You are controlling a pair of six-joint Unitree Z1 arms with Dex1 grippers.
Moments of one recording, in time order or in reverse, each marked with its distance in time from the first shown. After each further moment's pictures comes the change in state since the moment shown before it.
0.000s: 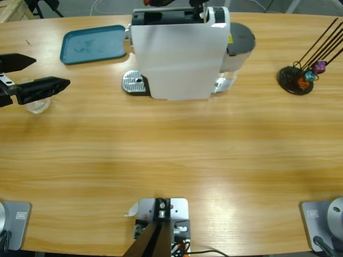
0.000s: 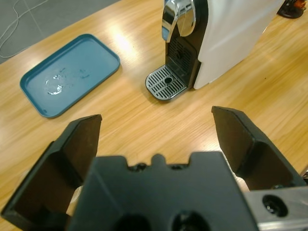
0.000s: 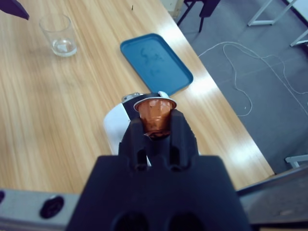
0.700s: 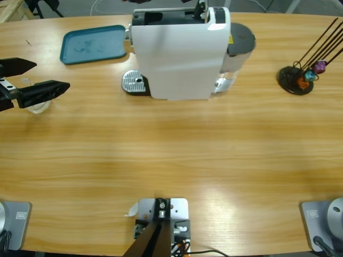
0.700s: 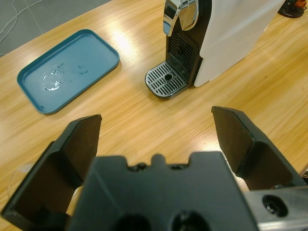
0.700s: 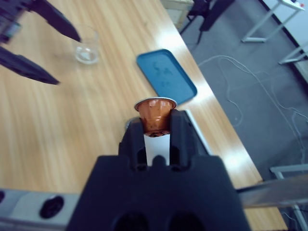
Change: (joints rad) arm 0 0.000 -0.010 0.031 -0.025 0.000 -0.015; arm 1 0.196 -0.096 -0.045 0.104 -0.157 0.012
